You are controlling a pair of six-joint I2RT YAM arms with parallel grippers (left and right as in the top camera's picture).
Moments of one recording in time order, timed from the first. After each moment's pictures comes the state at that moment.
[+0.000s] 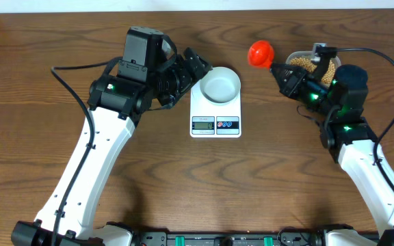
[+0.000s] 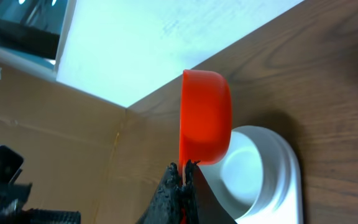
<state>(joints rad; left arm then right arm) -0.32 1.48 1.46 -0.79 0.41 -0.97 0.09 1.35 0.81 0.24 -0.59 0.80</state>
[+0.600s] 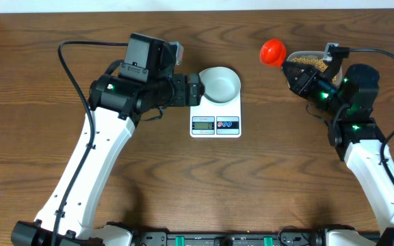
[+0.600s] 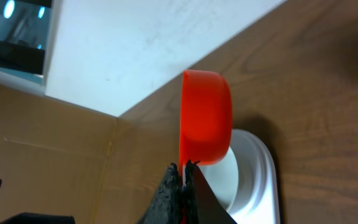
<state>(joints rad) -0.32 1.48 1.46 -0.95 0.26 -0.30 0.02 1.35 0.82 0.20 -0.60 0.80</state>
